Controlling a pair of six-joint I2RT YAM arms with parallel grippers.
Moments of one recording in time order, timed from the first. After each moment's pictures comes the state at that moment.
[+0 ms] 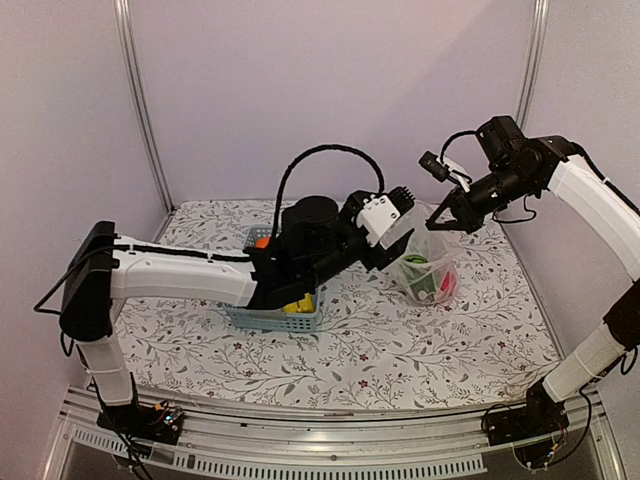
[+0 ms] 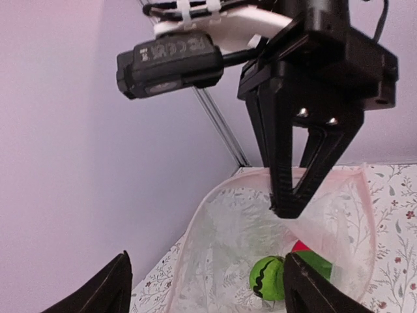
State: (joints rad) left arm -1.14 1.89 1.38 0.55 -0.34 0.50; right arm 0.41 1.50 1.64 -1.12 -0.58 -0.39
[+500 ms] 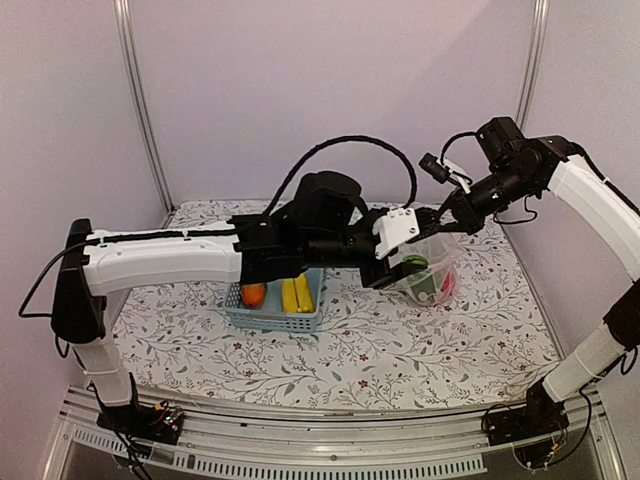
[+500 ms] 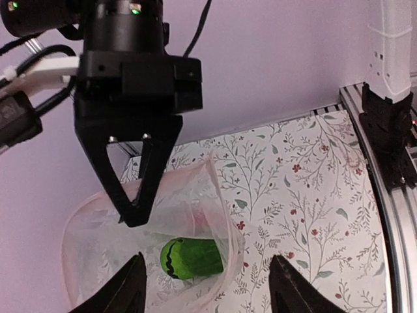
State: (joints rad) left arm -1.17 1.80 1.57 -0.04 0.06 0.51; right arm 0.41 1.50 1.64 -1.14 -0.59 -0.40
